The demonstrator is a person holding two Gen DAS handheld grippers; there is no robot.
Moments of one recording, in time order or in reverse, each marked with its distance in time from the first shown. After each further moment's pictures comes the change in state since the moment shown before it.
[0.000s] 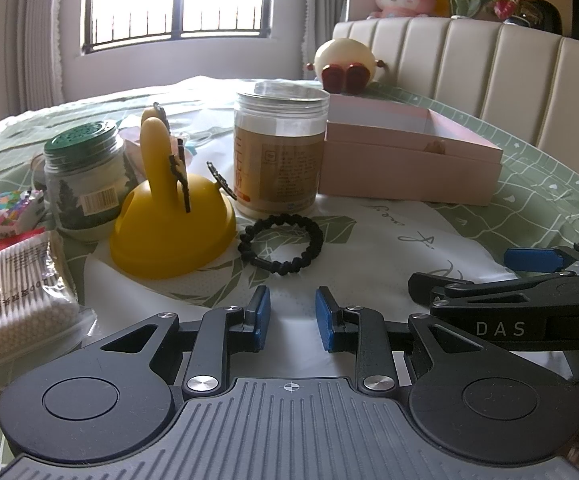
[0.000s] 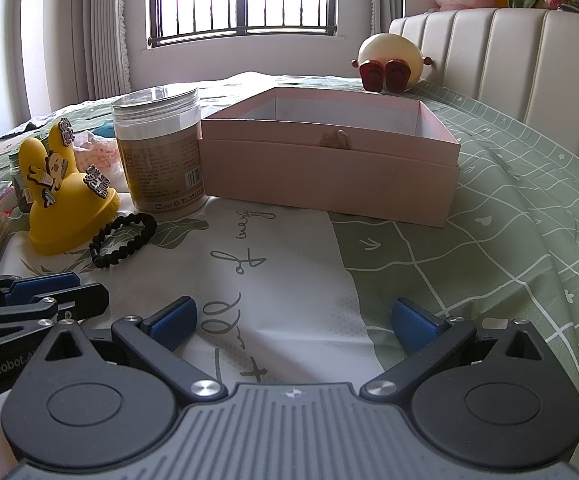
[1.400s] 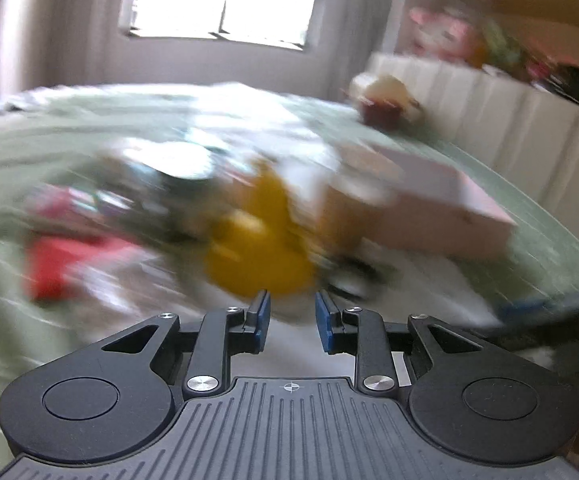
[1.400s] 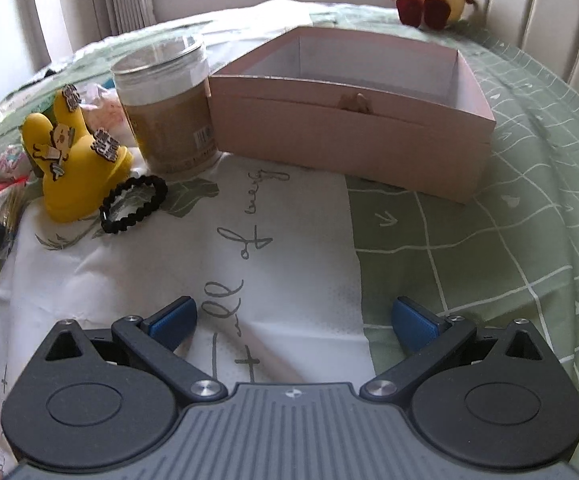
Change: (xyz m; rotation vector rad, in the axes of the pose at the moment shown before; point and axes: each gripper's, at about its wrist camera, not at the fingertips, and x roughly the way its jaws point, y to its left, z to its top) left arm -0.070 0.078 0.024 -0.158 -0.050 0.049; right arm 0.016 -0.010 0.030 -0.035 0.276 0.103
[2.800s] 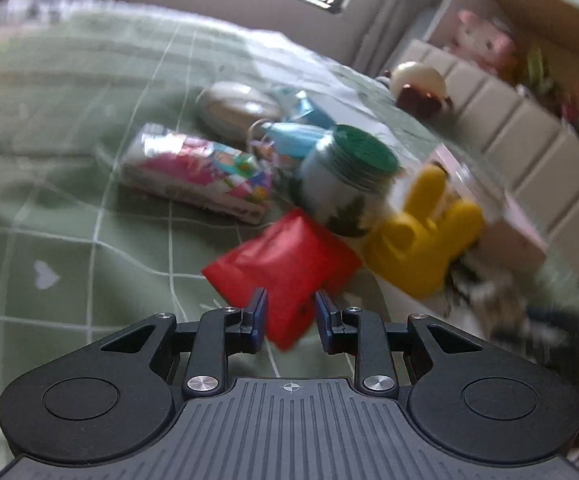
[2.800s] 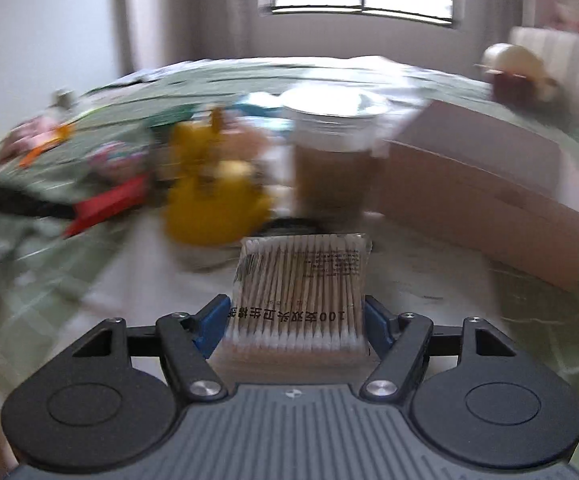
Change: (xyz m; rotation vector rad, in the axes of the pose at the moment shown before) left arm 0.021 0.145 0.013 -0.118 0.172 -0.123; right arm -0.016 0.061 -0.011 -0.166 -0.190 0.134
